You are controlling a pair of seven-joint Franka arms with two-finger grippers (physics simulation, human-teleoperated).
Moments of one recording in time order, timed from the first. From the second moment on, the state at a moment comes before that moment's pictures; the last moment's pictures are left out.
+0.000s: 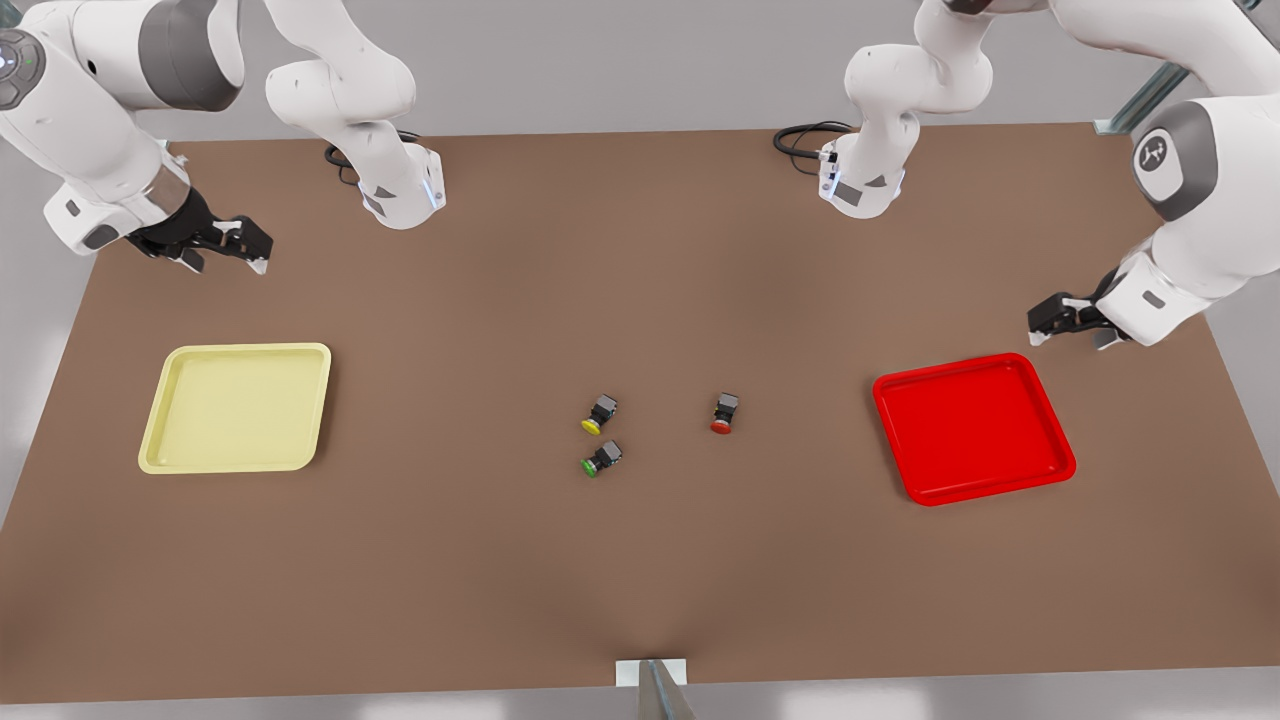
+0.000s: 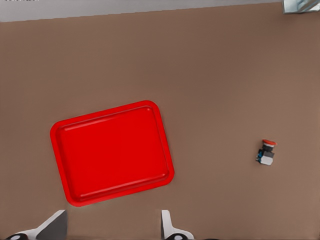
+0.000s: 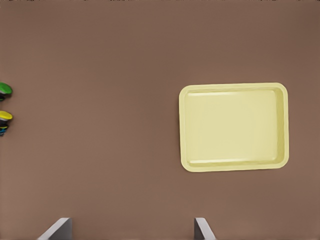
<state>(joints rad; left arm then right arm) -0.14 0.12 0.19 -1.44 -0.05 1.54 0.15 0.11 -0.25 -0.08 -1.79 -0.05 1.52 0.06</state>
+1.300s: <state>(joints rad) -0.15 0.68 -0.48 -1.56 0.29 2.14 -0.48 0.46 0.54 0.25 -1.63 -0.01 2.21 1.30</state>
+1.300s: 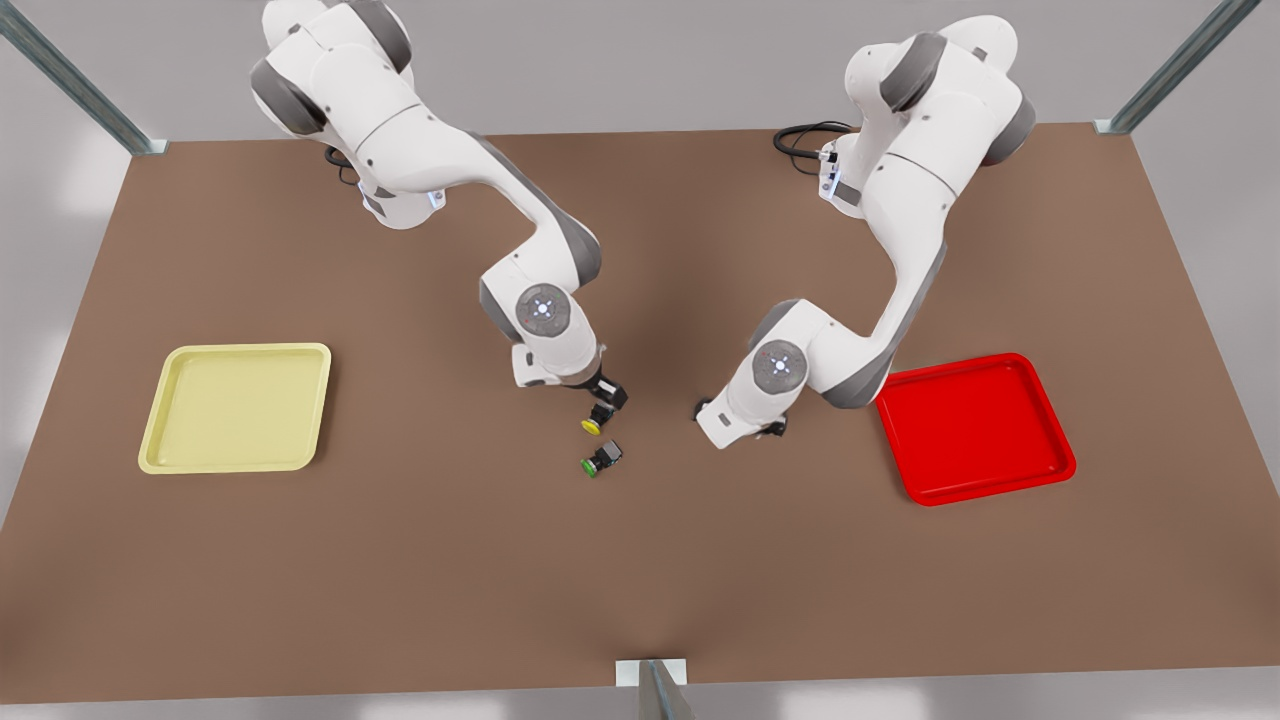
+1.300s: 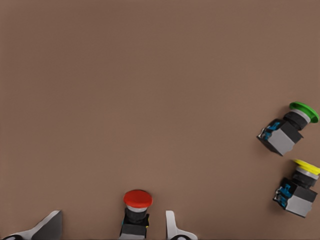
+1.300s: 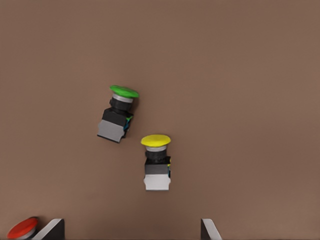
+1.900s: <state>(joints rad) -0.16 0.70 -0.47 -1.72 0.40 2.31 -0.48 0.47 0.70 0.25 -1.63 -0.01 2.28 1.31</state>
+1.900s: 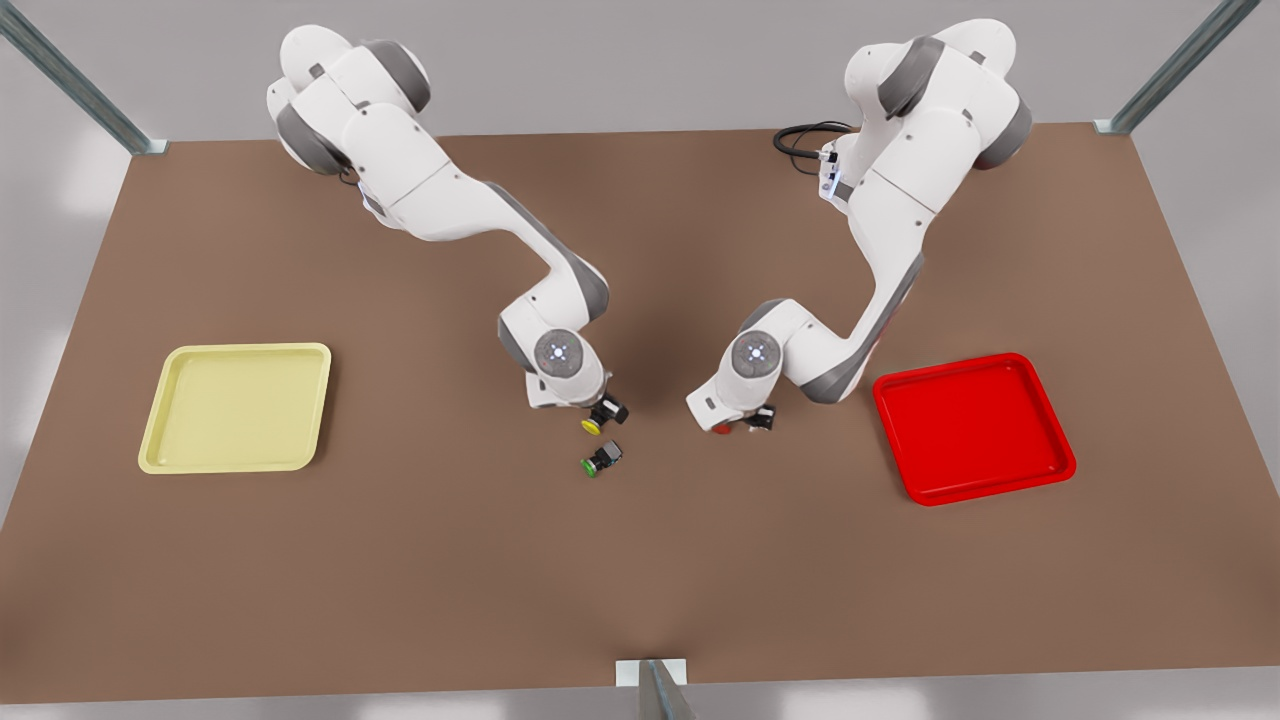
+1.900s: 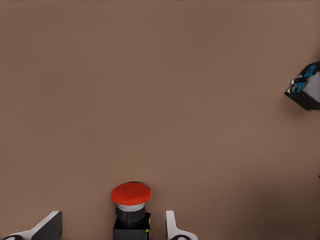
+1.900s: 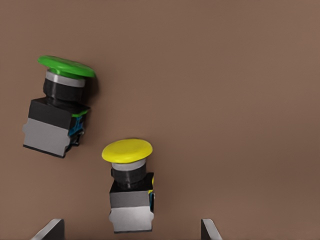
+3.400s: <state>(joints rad) -0.17 0.72 -0.47 -1.80 0.44 2.29 -0.52 0.44 0.73 0.25 -1.60 0.04 2.26 1.17</state>
